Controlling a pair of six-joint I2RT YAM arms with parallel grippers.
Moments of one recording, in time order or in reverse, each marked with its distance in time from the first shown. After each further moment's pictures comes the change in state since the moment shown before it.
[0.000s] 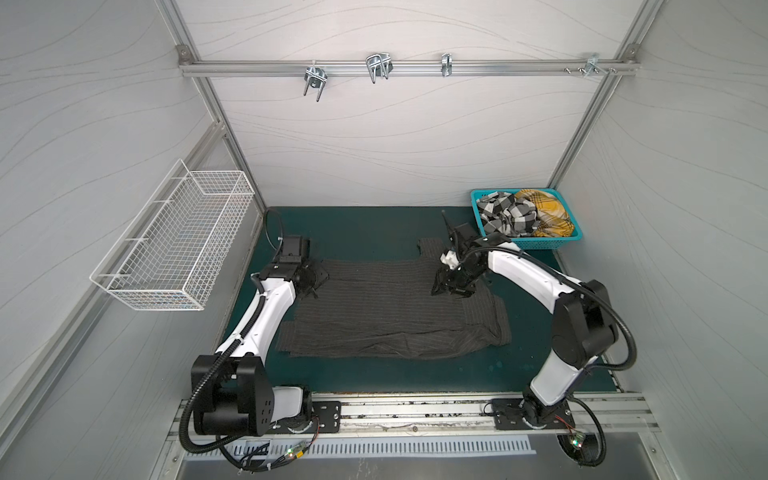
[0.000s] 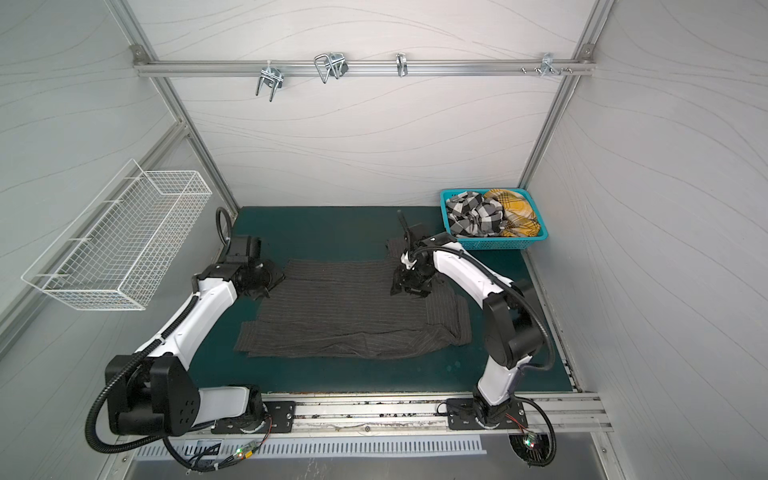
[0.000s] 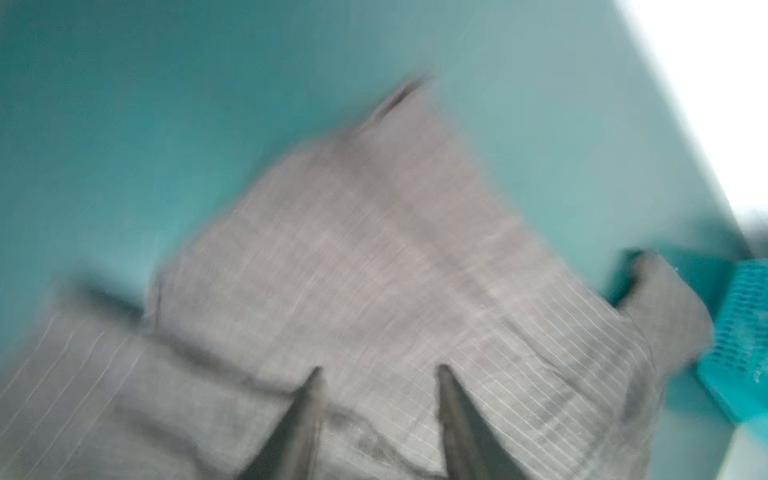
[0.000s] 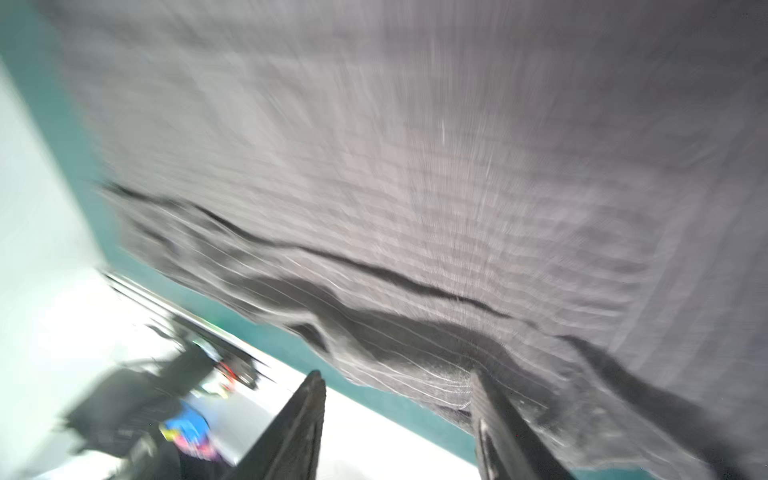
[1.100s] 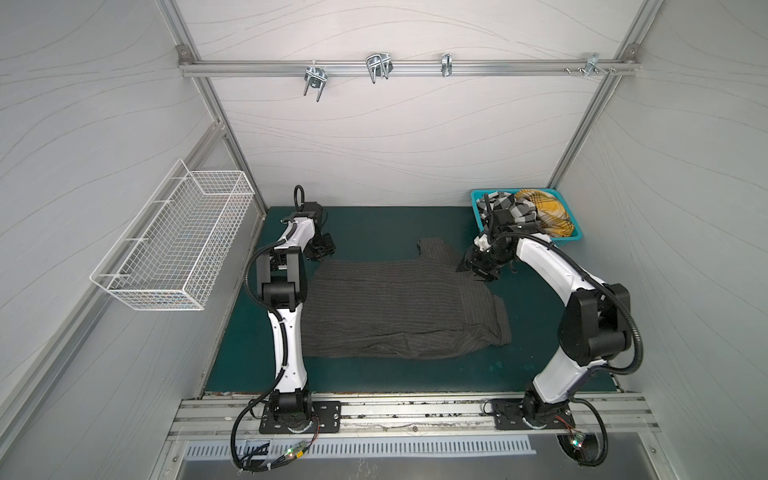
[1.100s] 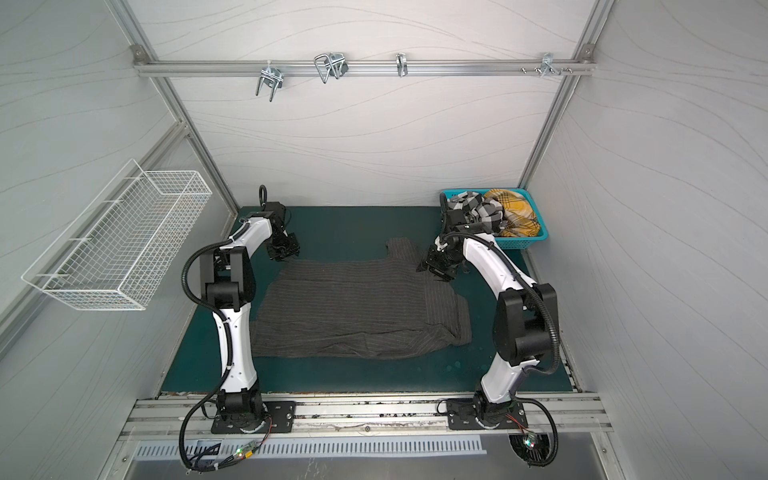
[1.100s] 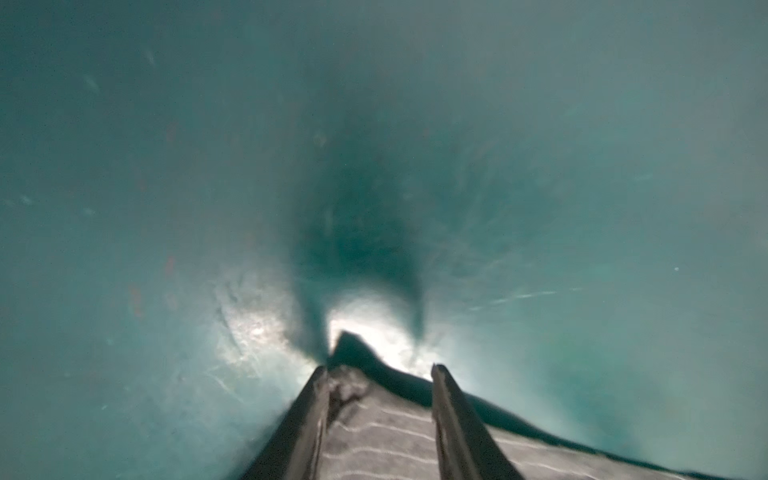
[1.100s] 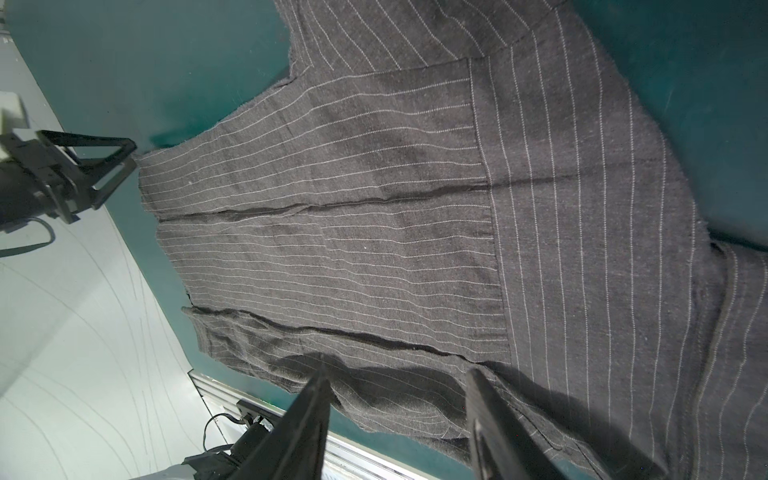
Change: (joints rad) left arm 0.066 0.967 0.828 -0.267 0.031 0.315; right arm -0.225 -0.002 0.004 0.020 -0.014 0.053
